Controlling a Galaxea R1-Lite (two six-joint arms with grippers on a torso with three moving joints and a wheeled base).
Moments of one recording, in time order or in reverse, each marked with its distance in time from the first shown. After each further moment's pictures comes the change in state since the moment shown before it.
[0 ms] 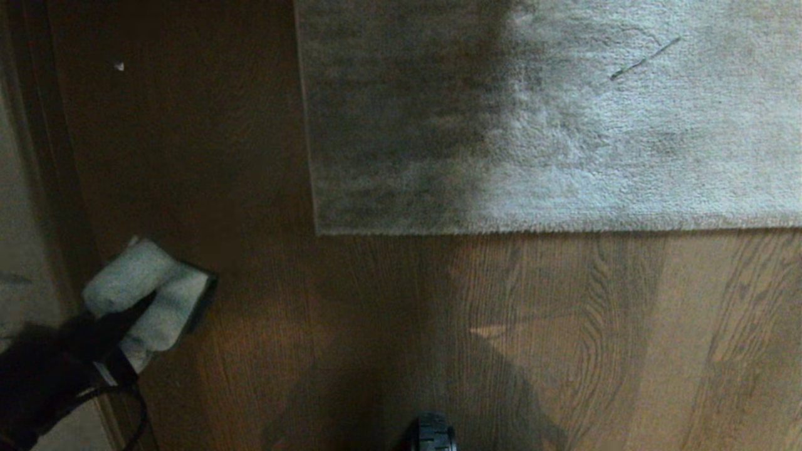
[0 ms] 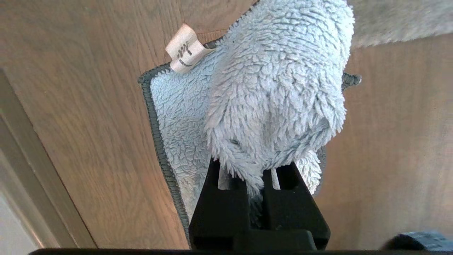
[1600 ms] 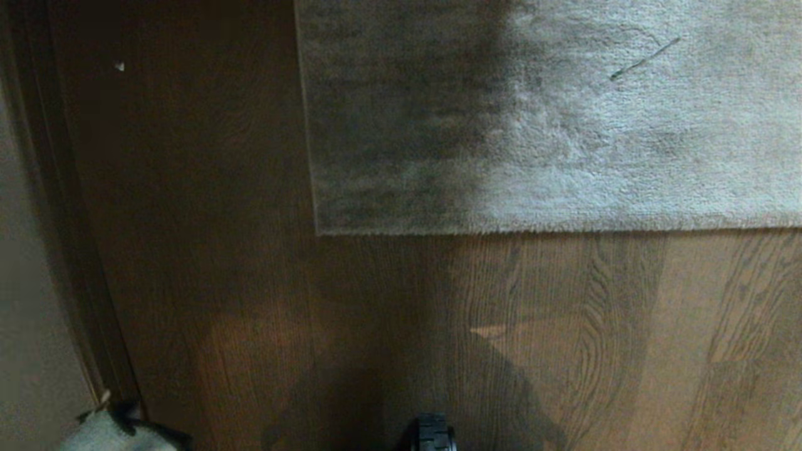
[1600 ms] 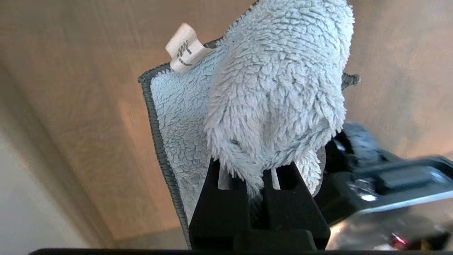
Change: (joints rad) left arm -0.077 -0.883 0.008 1.064 0.011 -0.081; right arm 0.000 0.000 0.000 0.000 0.000 0.000
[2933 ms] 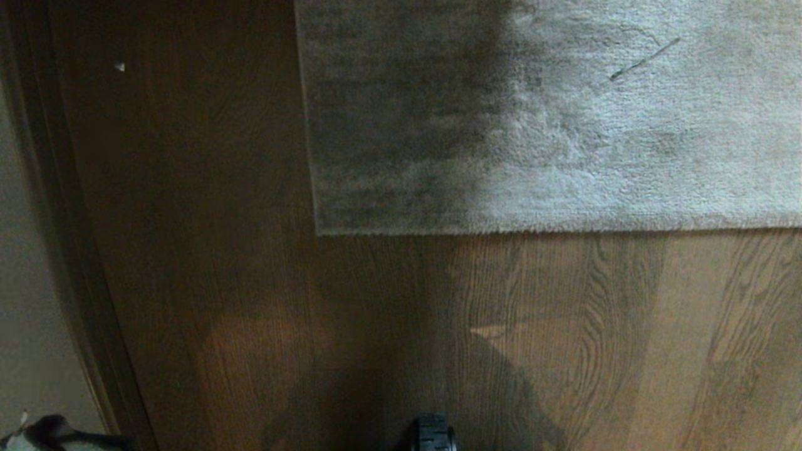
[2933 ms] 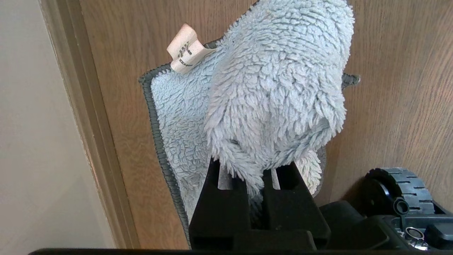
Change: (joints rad) left arm 0.054 -0.323 -0.001 0.140 0.133 -0.003; right arm 0.000 0.000 0.000 0.000 0.000 0.000
